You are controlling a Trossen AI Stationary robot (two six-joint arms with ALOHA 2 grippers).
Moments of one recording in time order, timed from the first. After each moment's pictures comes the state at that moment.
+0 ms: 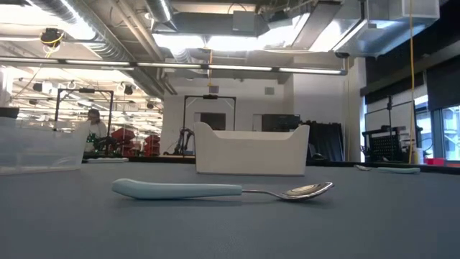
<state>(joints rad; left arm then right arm) -0.74 1.64 0.87 0.53 -0.36 -0.13 1.02 1.78 1.10 -0.75 -0.07 1.68</state>
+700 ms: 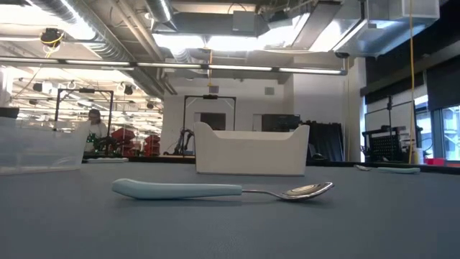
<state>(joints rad) -0.74 1.64 0.87 0.53 -0.36 -0.13 1.02 1.78 1.10 -0.86 -0.07 1.66</state>
